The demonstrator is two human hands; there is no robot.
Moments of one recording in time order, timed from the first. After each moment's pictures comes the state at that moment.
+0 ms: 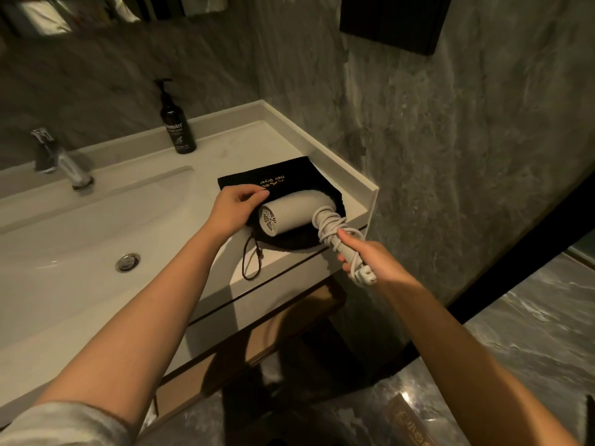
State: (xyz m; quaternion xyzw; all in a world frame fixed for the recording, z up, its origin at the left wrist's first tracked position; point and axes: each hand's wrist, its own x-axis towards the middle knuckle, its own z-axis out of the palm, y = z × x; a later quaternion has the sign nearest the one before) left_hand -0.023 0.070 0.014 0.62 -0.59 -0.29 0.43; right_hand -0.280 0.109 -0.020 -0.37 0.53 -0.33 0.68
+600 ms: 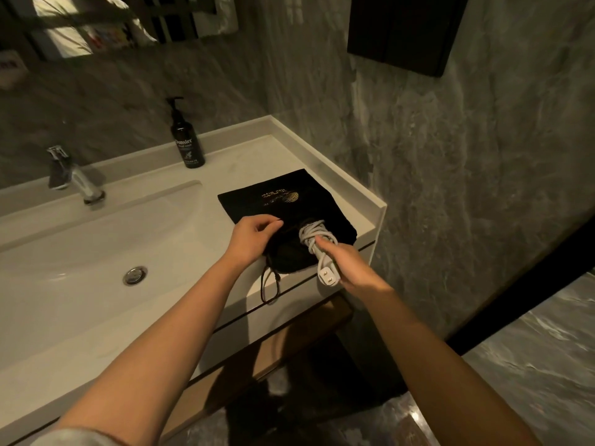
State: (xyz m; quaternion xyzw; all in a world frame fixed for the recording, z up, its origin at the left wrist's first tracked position) left_hand -0.038 0.074 -0.006 0.62 -0.60 -0.31 0.40; right_hand -0.228 0.067 -0.043 -0.40 0.50 -0.36 0.68
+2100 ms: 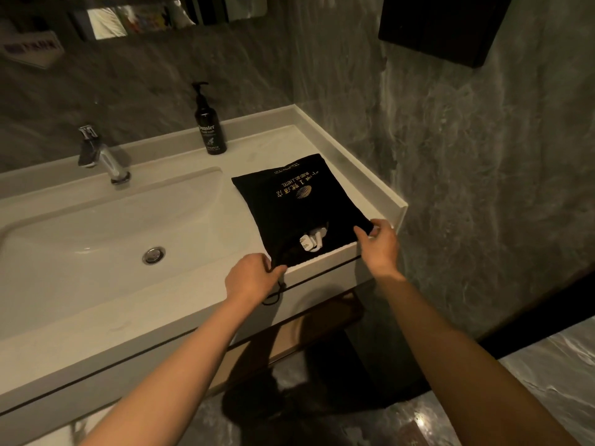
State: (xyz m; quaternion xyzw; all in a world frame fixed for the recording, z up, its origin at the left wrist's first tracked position) left_hand -0.047 0.135 -0.043 0.82 -0.53 -0.15 0.15; right_hand -0.249 0.030 -0.057 -0.53 0.65 -0.42 0.34
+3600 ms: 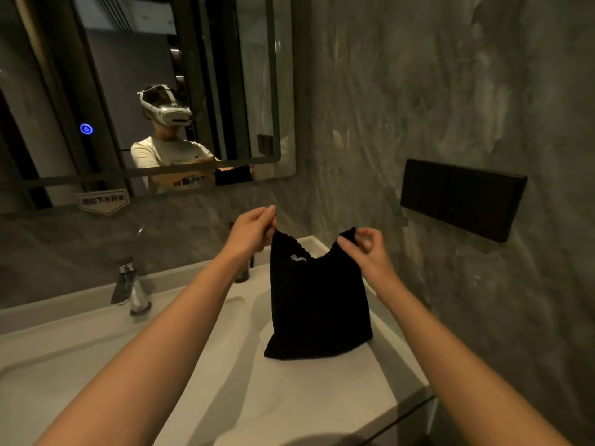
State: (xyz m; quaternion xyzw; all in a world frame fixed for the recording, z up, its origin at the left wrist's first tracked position) left_hand 0.059 -0.011 0.188 0.53 -0.55 -0.32 0.56; right_hand -0.158 -0.059 0.131 -0.58 0.38 -0.50 0.52
